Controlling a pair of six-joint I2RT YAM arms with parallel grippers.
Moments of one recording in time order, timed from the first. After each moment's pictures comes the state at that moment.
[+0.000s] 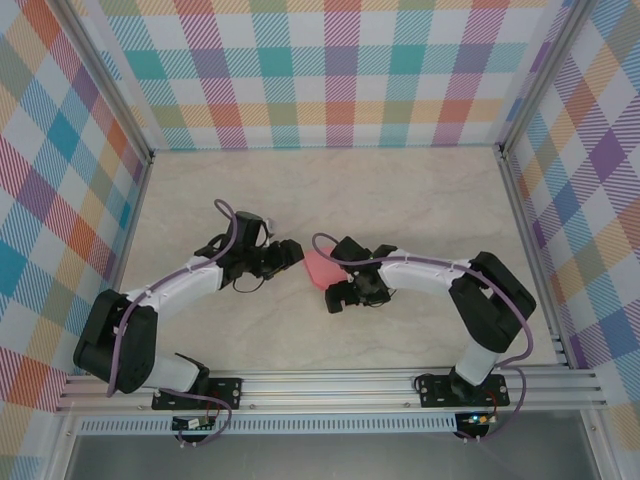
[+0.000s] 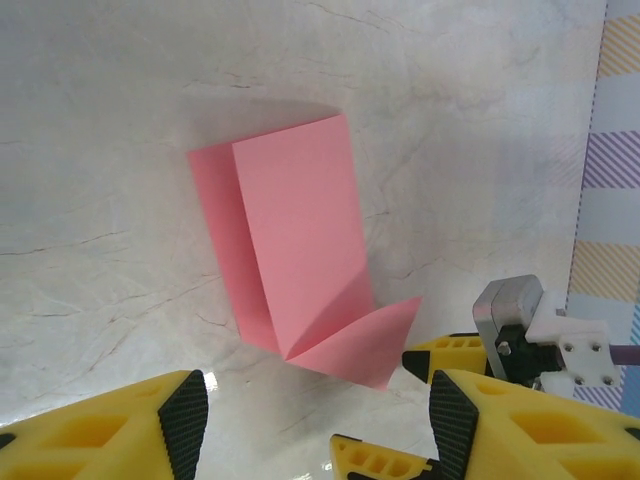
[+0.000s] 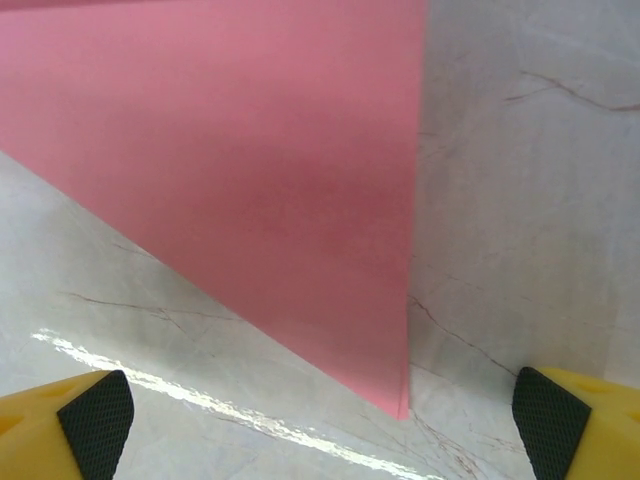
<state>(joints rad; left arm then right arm) -0.43 1.39 0.78 -0.23 0.42 -0.82 0.84 1.70 1.00 -0.66 -0.06 0.56</state>
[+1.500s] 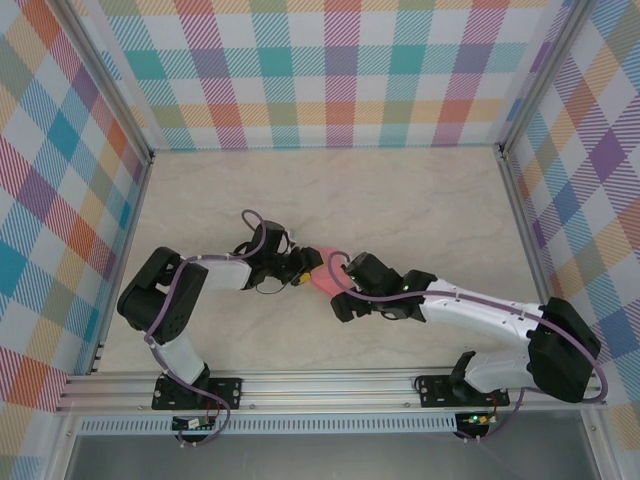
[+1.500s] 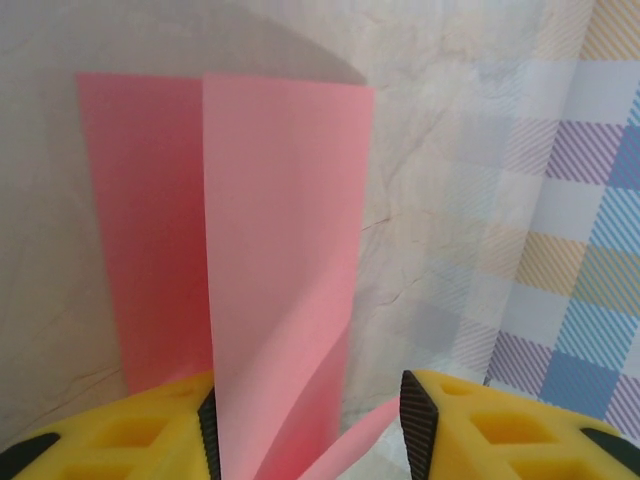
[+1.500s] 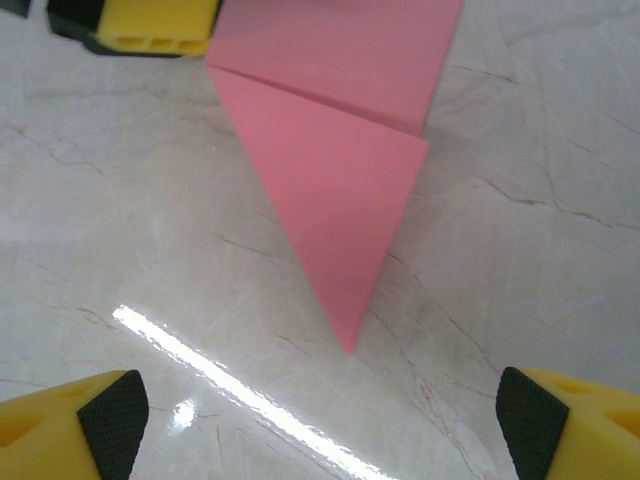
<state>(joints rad) -0.51 1.73 0.75 0.21 0.56 -1.05 0.97 1.29 0.78 -0.51 0.12 0.39</state>
